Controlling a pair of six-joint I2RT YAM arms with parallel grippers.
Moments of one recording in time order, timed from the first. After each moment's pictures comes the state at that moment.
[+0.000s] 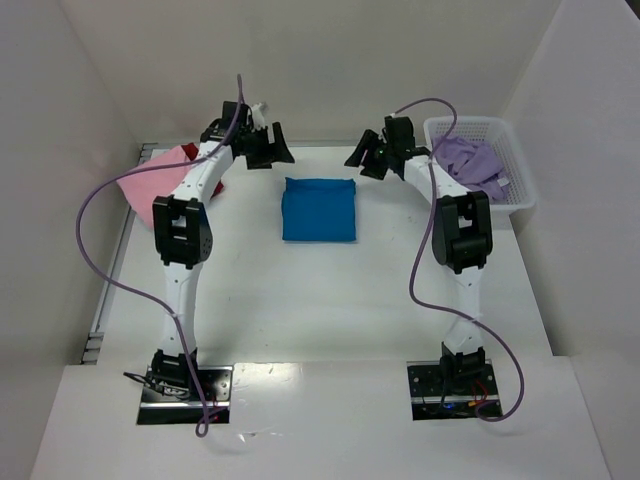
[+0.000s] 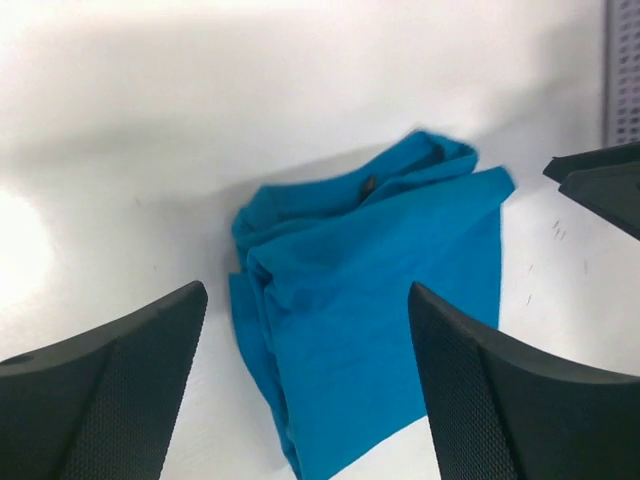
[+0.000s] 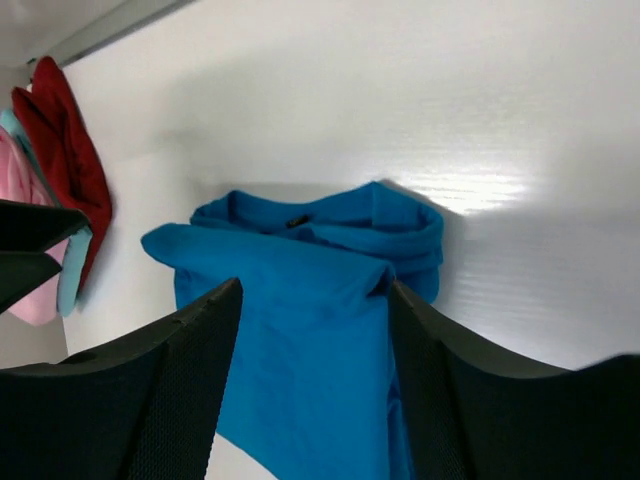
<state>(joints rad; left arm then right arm) -0.15 2.42 2.28 -0.66 0.46 -0.34 0.20 2.24 1.84 -0.28 -0.31 0.64</state>
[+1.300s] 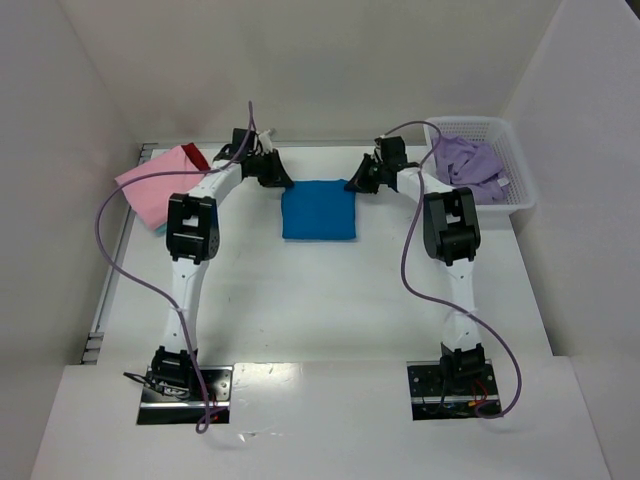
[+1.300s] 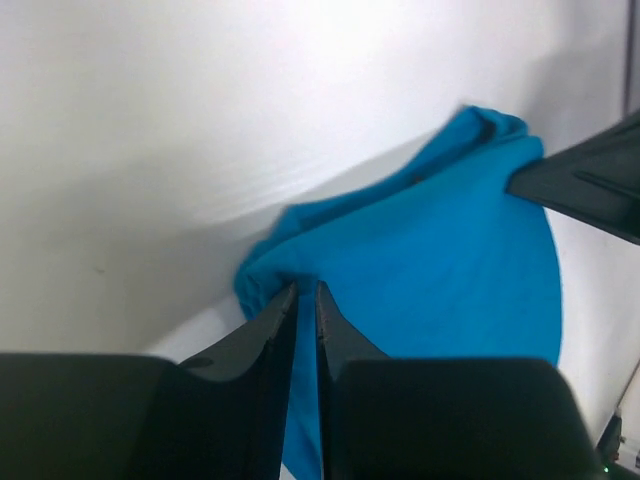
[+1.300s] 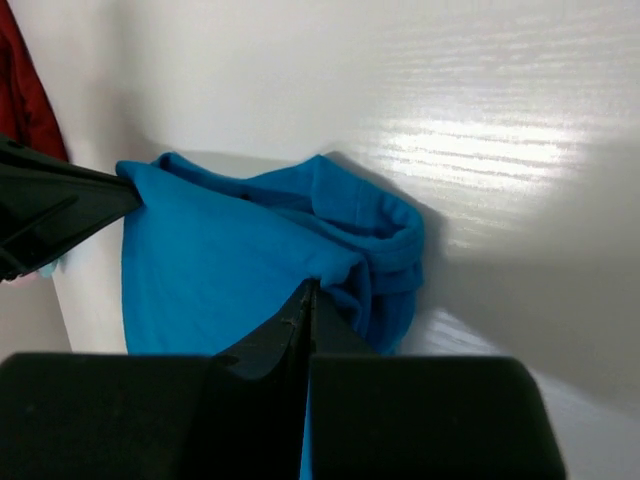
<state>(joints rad) -0.15 2.56 2.19 -0.42 0.63 -0.35 0.20 2.39 1.83 -0.19 -0.46 0.64</state>
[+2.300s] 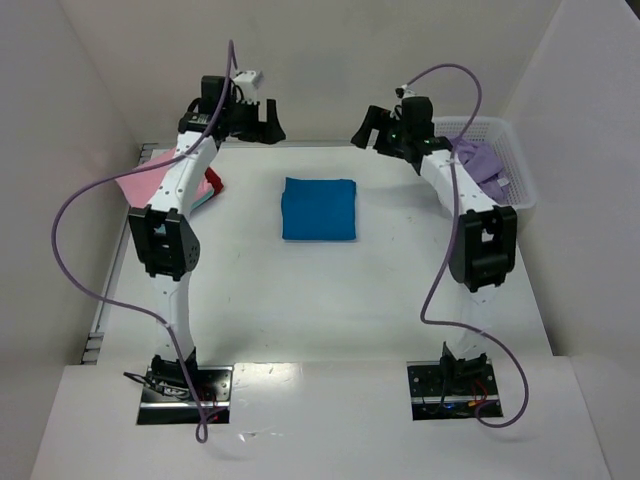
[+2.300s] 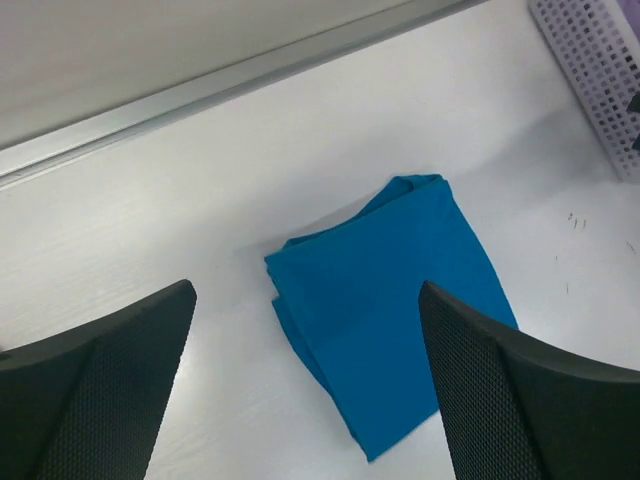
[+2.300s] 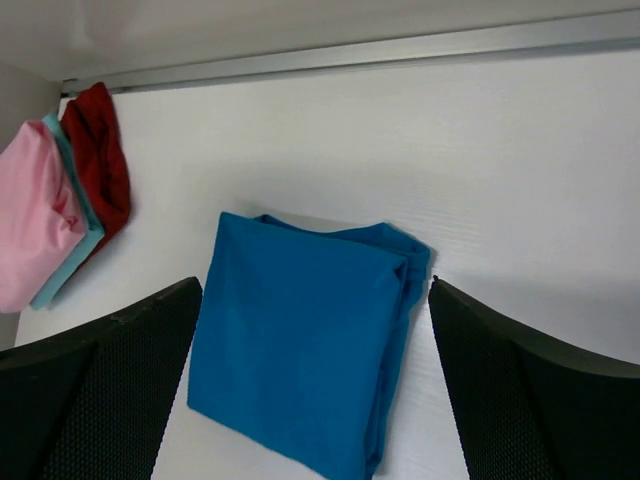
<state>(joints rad) -0.13 2.25 2.31 -0.64 0.45 -0.07 0.20 2.05 1.83 -0.28 -0.24 0.44</state>
